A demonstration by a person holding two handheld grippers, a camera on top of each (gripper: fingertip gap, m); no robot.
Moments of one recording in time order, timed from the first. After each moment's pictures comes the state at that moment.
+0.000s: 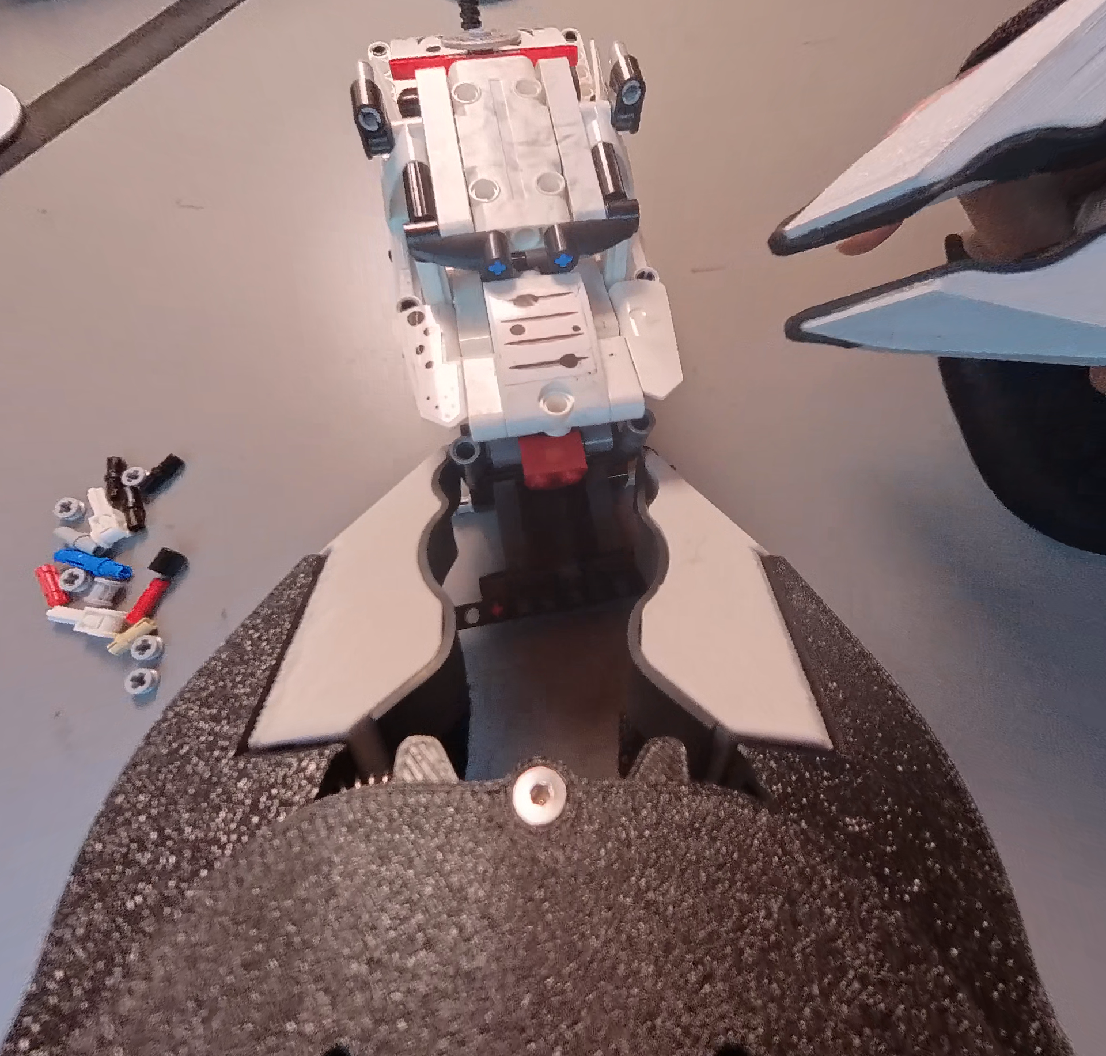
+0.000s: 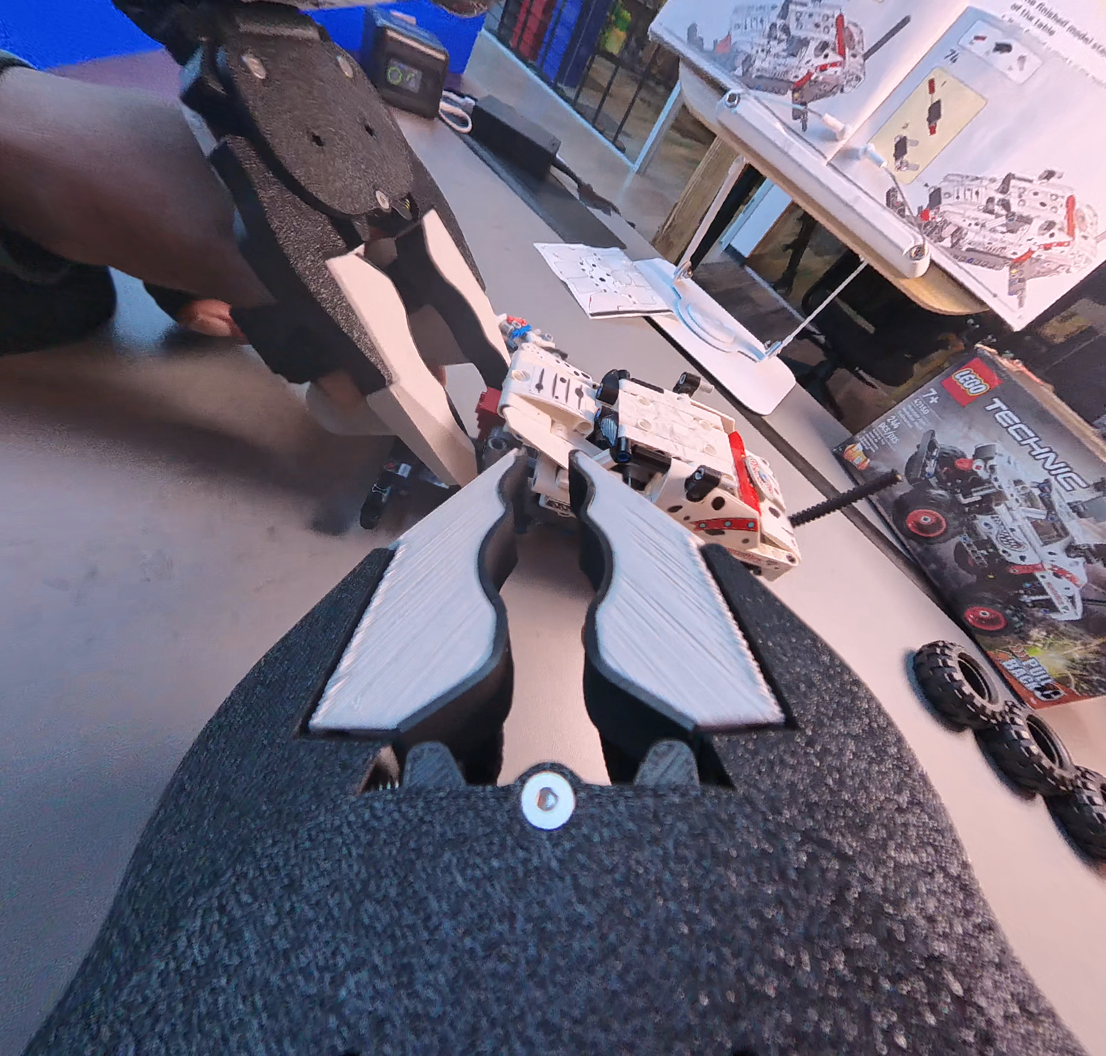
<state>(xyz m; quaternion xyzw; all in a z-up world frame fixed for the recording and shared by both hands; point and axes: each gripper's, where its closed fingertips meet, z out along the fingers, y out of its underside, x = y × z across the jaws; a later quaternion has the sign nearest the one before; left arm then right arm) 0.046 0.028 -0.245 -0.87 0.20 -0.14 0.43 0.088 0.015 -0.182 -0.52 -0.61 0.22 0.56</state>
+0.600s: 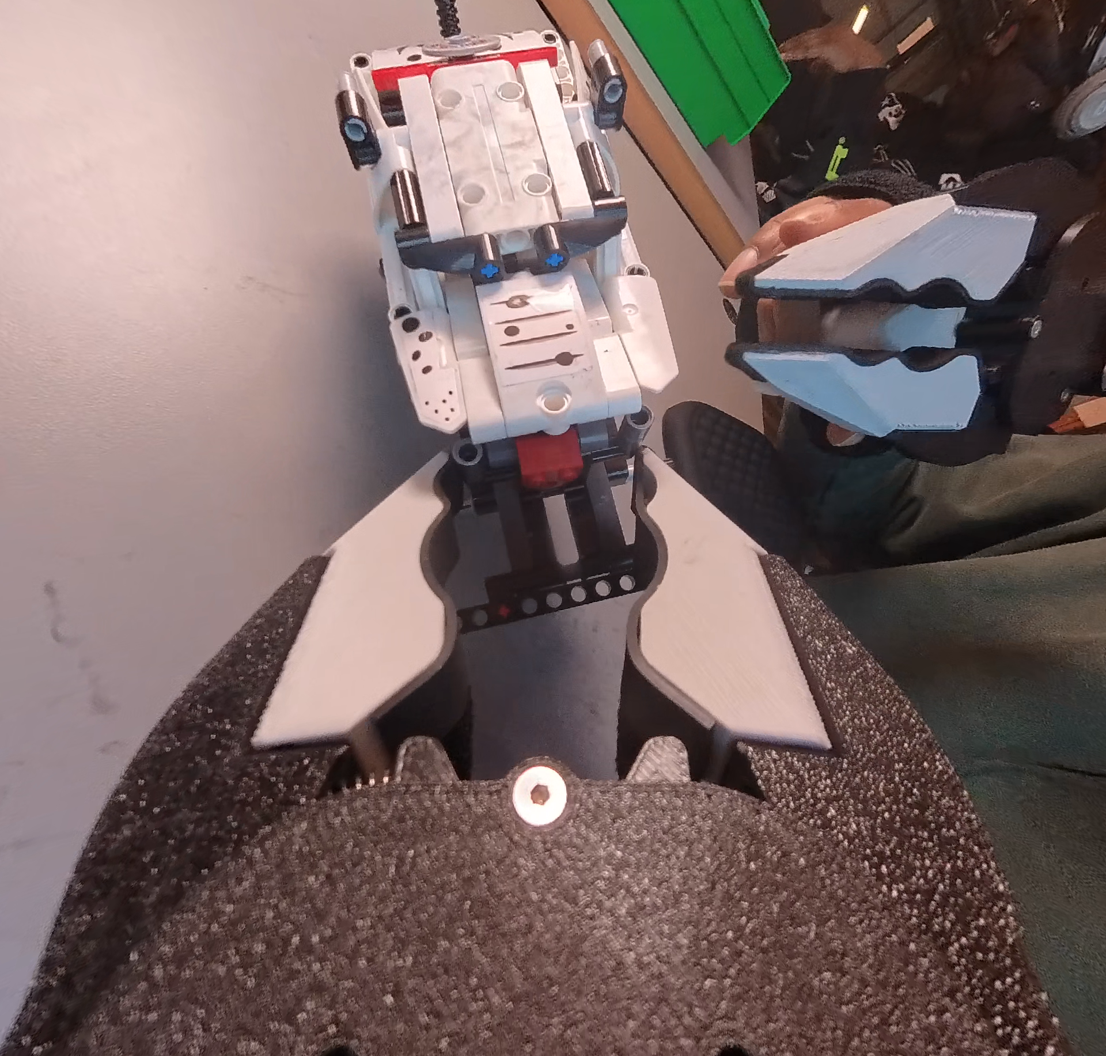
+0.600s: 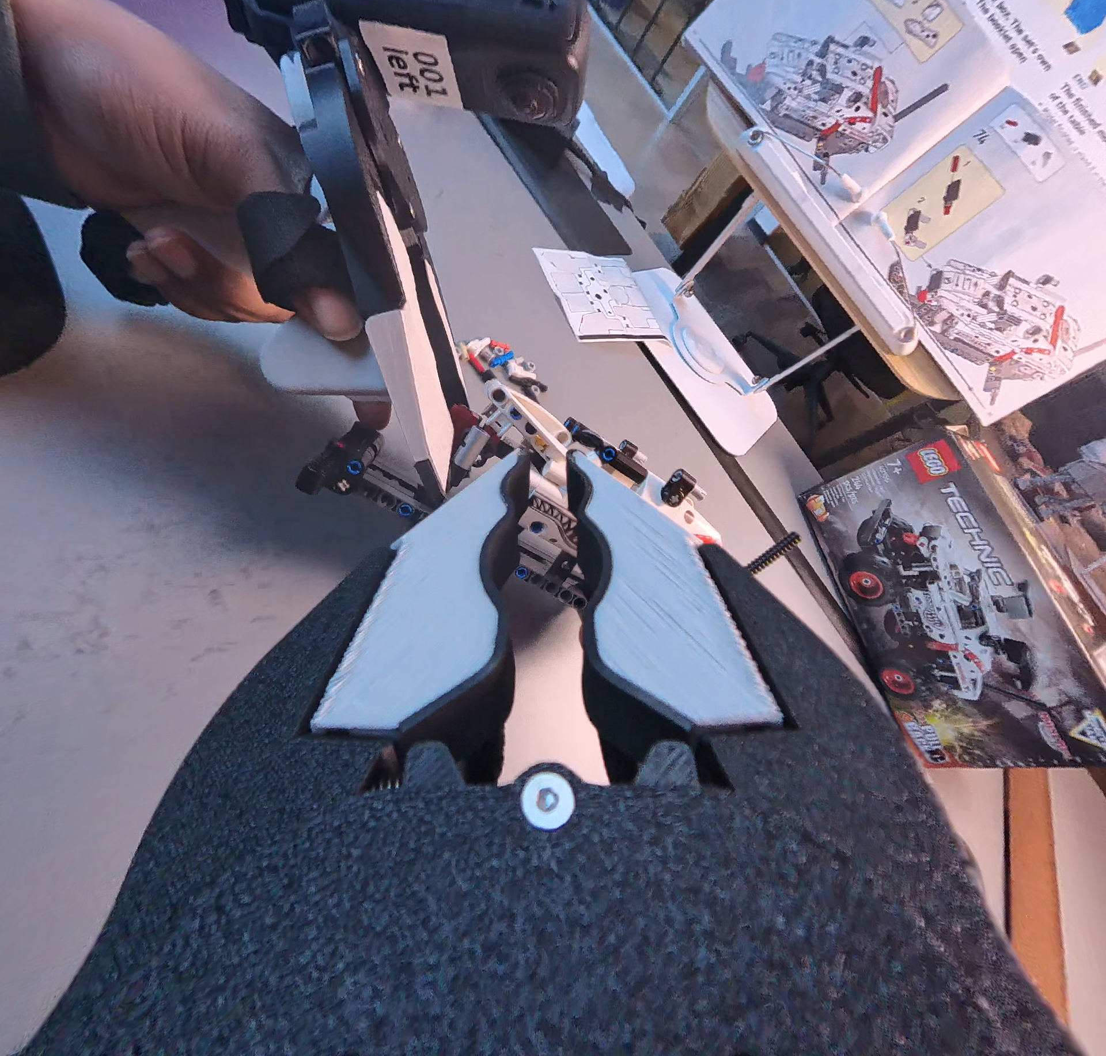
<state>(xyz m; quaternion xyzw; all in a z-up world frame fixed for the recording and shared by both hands) 0.043 0.014 -0.213 -0.83 0.09 -0.44 0.34 0.053 0.022 -0.149 -0.51 -0.66 0.16 0.53</state>
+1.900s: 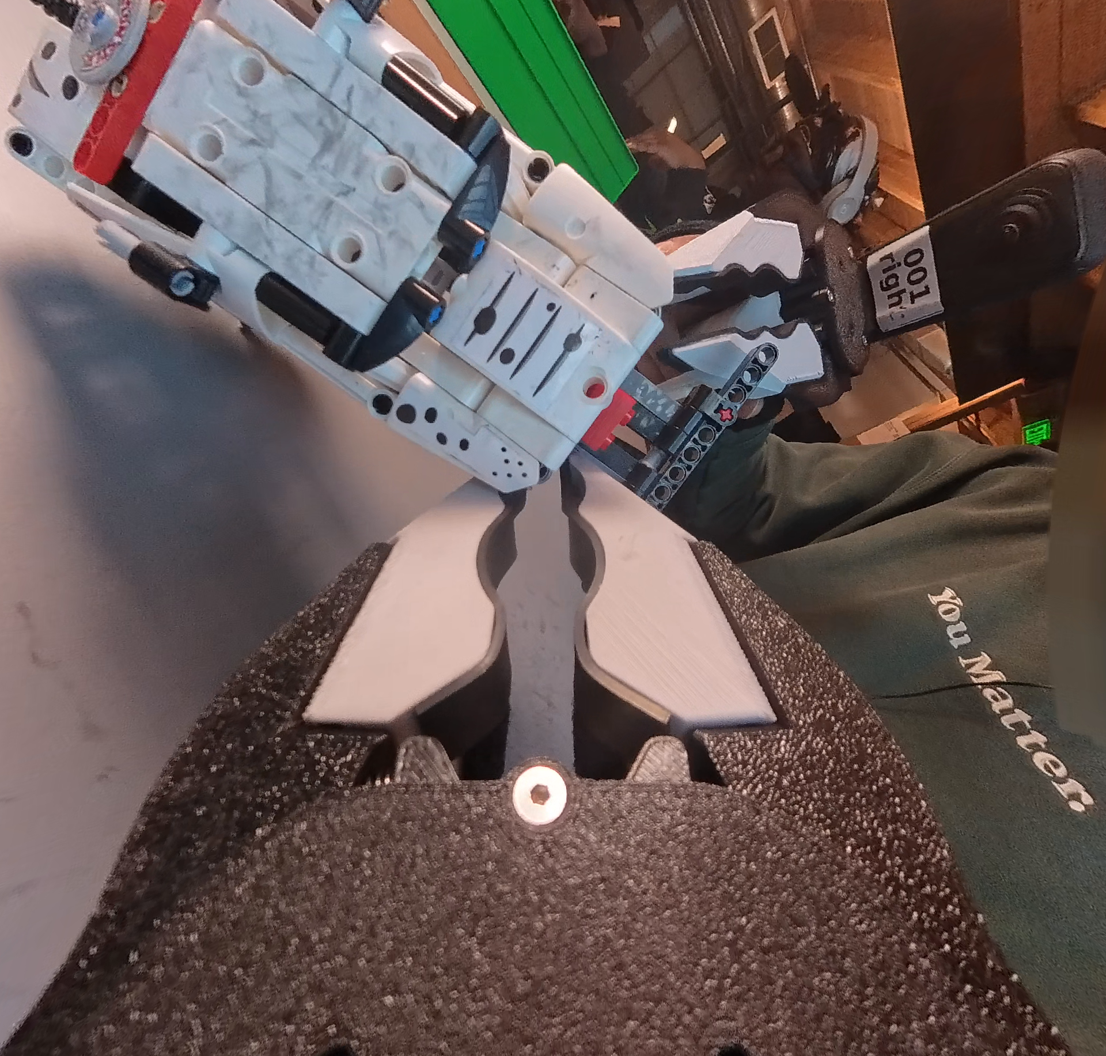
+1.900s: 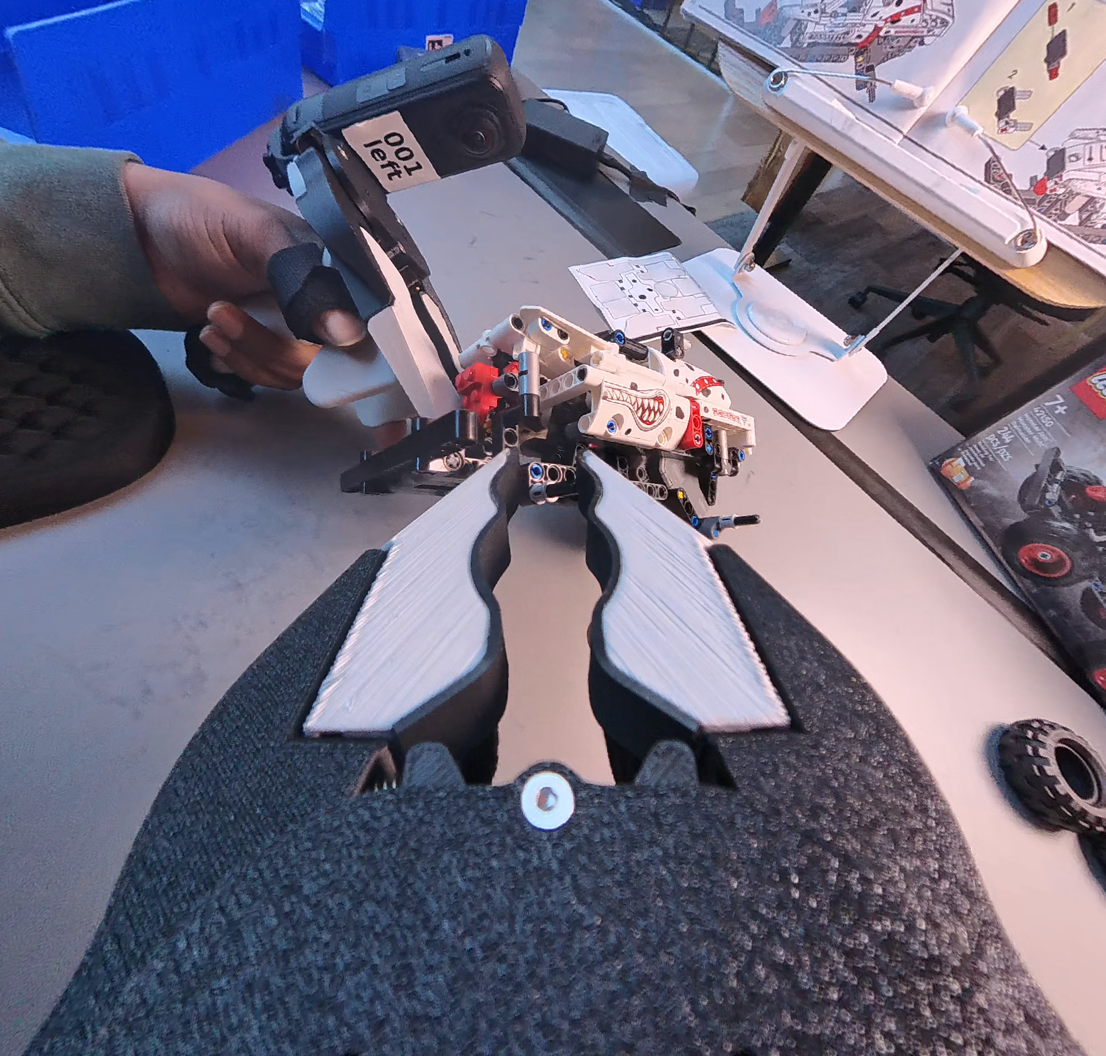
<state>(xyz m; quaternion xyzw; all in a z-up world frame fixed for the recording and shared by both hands) 0.029 0.009 -0.192 -0.75 0.08 -0.56 0.34 0.048 0.032 -0.146 -0.57 -0.62 0.28 0.46</state>
